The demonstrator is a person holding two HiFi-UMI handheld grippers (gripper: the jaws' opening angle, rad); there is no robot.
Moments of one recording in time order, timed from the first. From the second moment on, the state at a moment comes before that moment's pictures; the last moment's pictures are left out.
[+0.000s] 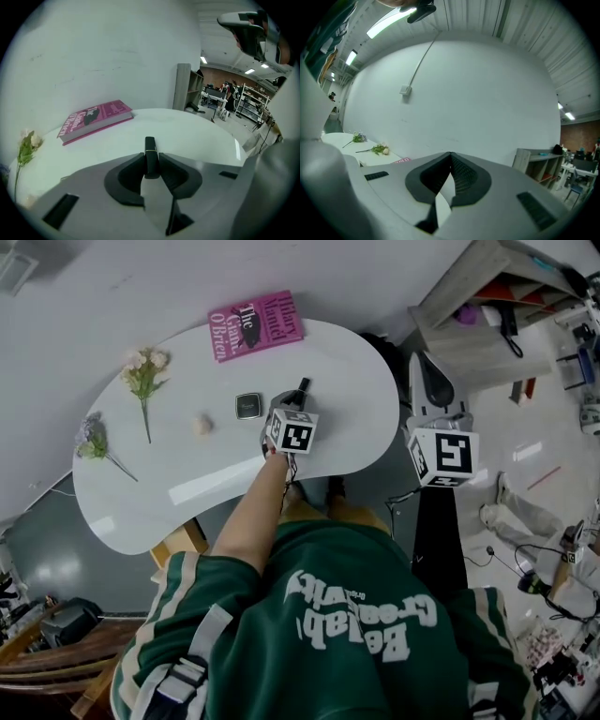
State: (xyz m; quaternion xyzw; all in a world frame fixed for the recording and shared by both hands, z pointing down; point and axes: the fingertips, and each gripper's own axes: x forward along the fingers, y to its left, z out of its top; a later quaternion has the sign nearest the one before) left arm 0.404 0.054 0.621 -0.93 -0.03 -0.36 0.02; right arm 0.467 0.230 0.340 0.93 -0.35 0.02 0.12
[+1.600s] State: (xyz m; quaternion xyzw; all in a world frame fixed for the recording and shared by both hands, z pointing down) left arm 0.284 -0.100 0.319 -0.96 0.26 -0.06 0.08; right arm 0.409 0.011 0.319 0.79 -0.61 -0.04 0.05
